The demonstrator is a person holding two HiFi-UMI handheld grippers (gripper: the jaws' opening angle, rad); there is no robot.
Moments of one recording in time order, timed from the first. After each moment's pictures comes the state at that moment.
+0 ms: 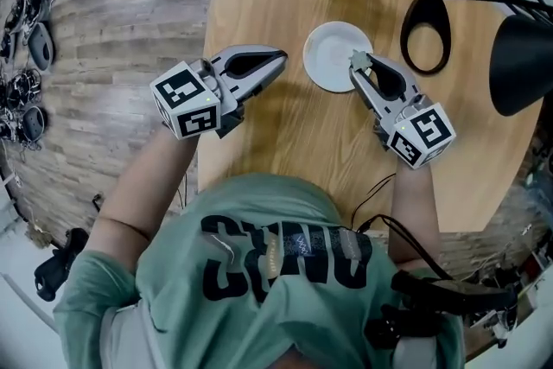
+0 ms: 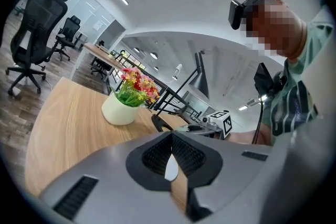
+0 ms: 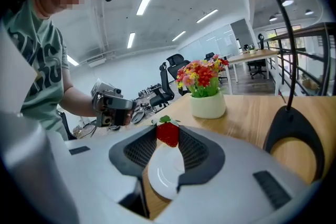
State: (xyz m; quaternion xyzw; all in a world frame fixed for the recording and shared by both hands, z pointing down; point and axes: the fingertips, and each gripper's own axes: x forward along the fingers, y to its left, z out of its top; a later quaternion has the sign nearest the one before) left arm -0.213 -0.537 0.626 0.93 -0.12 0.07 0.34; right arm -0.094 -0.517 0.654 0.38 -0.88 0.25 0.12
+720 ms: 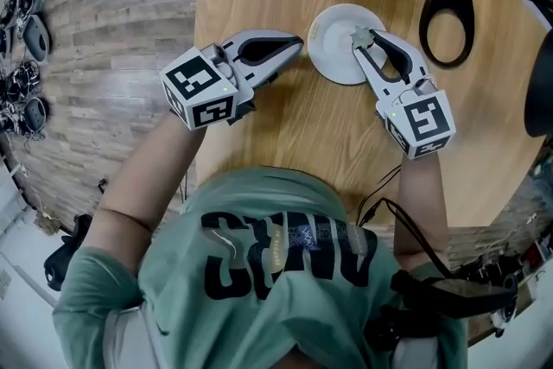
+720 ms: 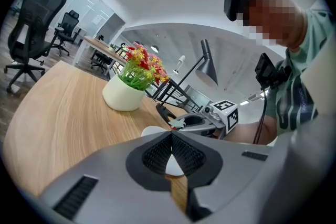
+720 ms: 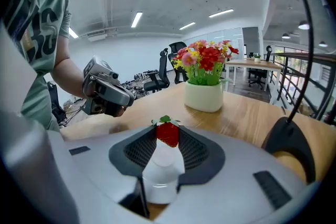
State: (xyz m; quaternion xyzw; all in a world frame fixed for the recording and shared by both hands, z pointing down) left arm -0.191 -0.541 0.679 0.93 -0.12 0.10 0.34; right arm -0.100 -0.538 0.701 0.39 -0.87 0.18 0.23
